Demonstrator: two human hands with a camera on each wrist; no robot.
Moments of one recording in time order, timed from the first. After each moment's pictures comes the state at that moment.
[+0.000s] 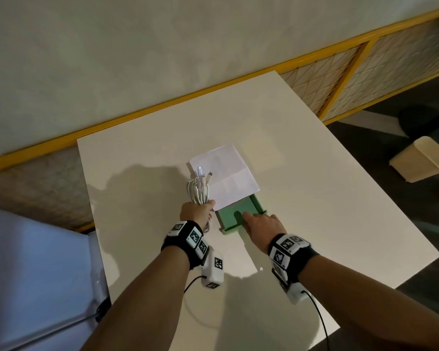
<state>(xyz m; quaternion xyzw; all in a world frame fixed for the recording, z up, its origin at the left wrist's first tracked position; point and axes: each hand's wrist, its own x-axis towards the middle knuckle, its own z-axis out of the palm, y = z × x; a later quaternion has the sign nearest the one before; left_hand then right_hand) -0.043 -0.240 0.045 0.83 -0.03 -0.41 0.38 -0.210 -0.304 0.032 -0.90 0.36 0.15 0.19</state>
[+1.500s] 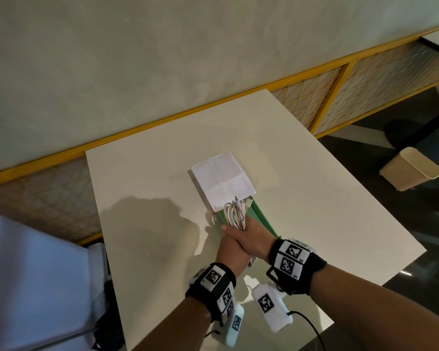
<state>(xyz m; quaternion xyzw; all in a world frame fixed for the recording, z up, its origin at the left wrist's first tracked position) -0.147 -0.183 0.095 0.76 -0.30 -0.42 0.39 -0.200 -0.255 0.117 -0.72 0.43 0.00 0.54</state>
